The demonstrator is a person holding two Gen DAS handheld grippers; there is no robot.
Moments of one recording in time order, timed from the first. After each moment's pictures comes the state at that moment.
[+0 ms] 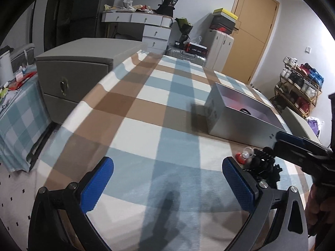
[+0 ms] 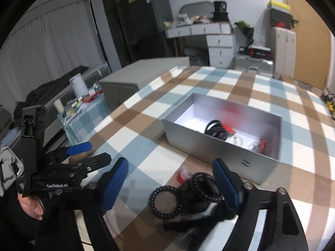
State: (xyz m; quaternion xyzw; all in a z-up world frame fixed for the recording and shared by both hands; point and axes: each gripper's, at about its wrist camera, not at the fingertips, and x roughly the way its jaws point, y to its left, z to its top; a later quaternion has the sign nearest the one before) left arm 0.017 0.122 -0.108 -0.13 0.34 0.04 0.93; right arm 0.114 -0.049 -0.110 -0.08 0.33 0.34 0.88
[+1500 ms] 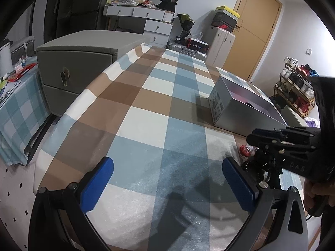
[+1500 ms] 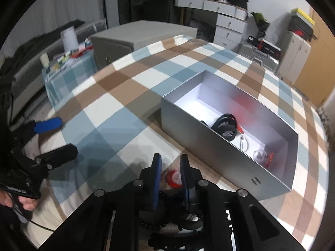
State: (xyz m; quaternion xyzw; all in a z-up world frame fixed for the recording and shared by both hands) left arm 0.013 0.136 -0.117 -0.15 0.36 0.03 0.92; right arm 0.134 0.003 -0.135 -0.24 0.38 0.29 0.85
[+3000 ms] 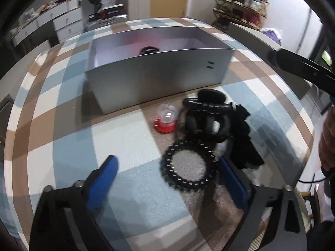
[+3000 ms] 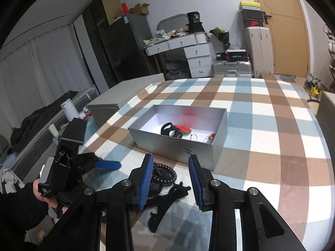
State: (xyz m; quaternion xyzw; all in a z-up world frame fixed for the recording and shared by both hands) left arm 0.085 0.018 -0.127 0.06 0.48 -0.19 0.85; right arm 0.098 -0.150 -0.096 0.01 0.28 0.30 0.91
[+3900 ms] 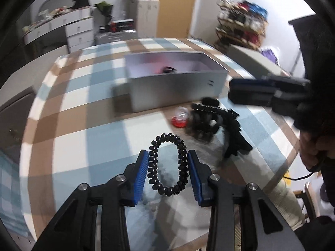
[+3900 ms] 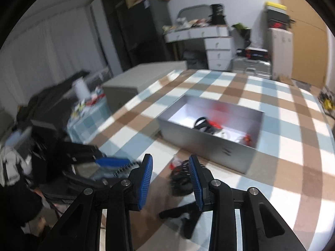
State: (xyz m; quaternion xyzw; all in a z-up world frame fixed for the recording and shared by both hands) left arm 0.041 0.062 -0.101 0.01 0.42 -0.17 0.89; right arm 0.095 -0.074 -0.097 -0.10 0.32 0.35 0.88
